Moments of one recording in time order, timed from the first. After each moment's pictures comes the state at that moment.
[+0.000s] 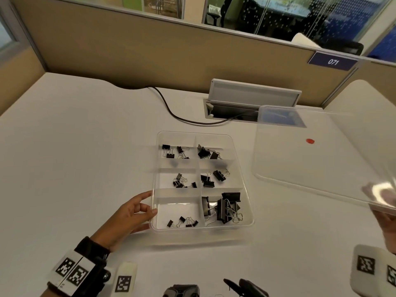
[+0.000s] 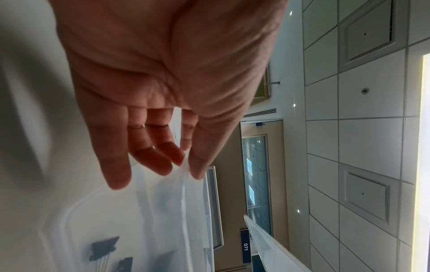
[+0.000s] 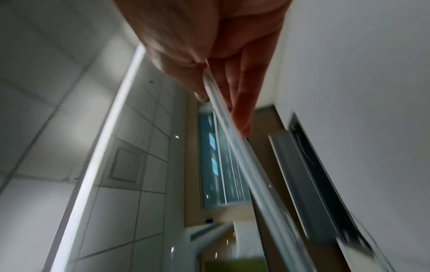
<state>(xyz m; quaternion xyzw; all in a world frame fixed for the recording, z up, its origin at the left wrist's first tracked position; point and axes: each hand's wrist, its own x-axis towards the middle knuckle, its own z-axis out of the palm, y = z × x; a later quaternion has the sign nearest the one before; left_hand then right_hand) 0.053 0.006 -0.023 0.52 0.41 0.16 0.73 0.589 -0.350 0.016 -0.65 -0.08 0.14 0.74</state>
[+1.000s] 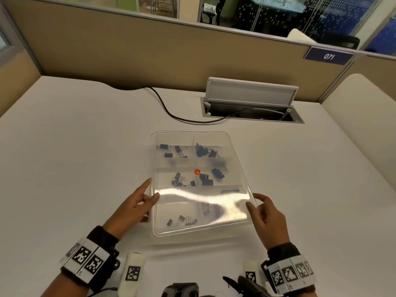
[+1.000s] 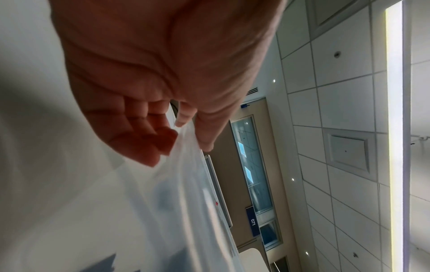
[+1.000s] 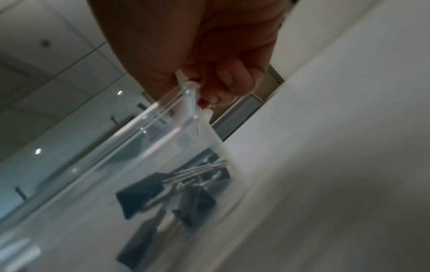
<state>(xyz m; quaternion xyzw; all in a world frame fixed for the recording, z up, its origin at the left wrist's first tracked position) 0.074 0.017 -0.021 0.61 0.43 0.15 0.65 0.332 -0.187 -0.008 -0.84 -0.36 0.13 0.38</state>
